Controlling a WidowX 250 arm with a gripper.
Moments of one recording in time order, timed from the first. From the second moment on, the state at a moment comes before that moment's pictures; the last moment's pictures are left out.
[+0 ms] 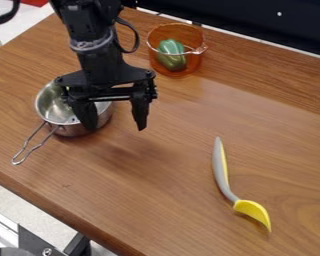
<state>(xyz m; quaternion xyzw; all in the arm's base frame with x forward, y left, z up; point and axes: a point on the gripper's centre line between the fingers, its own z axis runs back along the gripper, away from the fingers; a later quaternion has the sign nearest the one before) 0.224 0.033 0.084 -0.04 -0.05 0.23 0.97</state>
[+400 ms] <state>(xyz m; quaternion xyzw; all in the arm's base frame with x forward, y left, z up) 0.219 0.043 0.090 -0.06 -0.04 0.24 0.97</state>
